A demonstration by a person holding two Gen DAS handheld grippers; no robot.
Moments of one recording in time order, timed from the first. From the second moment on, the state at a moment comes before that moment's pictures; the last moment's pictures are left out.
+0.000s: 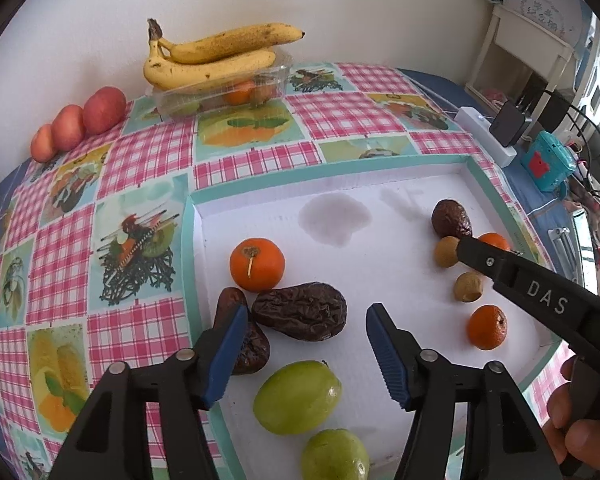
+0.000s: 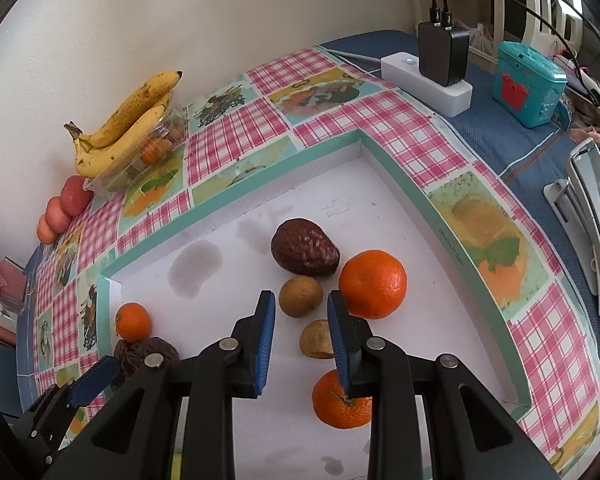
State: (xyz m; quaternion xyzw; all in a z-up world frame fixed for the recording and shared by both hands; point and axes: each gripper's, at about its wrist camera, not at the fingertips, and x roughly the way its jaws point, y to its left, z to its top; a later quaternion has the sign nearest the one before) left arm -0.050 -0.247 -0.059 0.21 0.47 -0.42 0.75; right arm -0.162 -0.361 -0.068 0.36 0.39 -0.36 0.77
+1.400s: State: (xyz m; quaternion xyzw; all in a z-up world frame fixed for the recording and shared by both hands) left arm -0.015 -0.069 0.004 0.19 0.36 -0.12 0.90; right arm -0.158 -0.240 -0.030 0.27 0.38 -0.30 0.83
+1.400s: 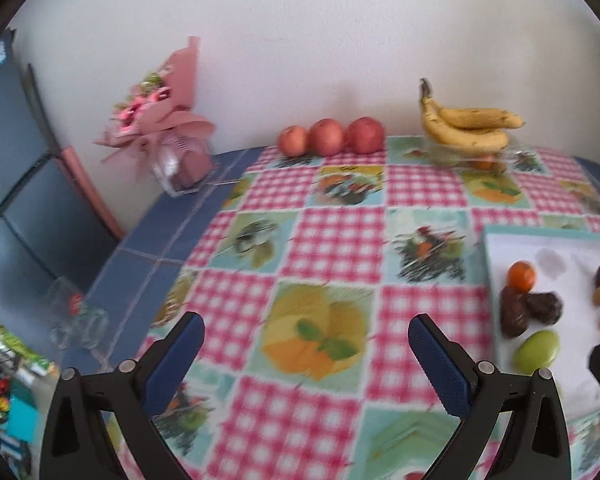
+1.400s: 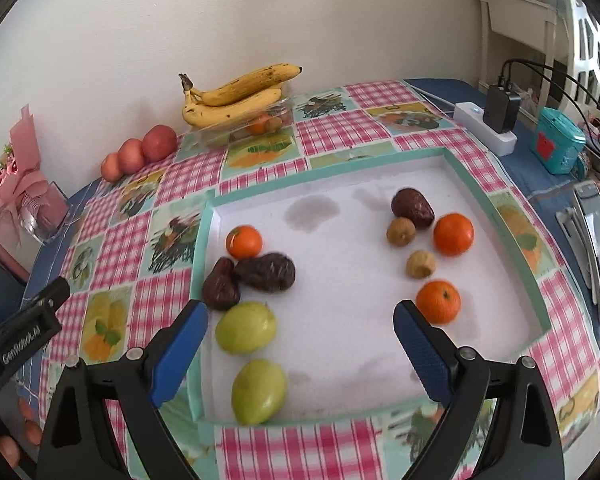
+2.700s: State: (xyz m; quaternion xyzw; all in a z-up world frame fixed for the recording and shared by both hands) left arm -0.019 -0.043 -0.026 0.21 0.50 -0.16 0.82; right arm -0.167 -0.211 -0.024 0.22 0.45 -0.30 0.81
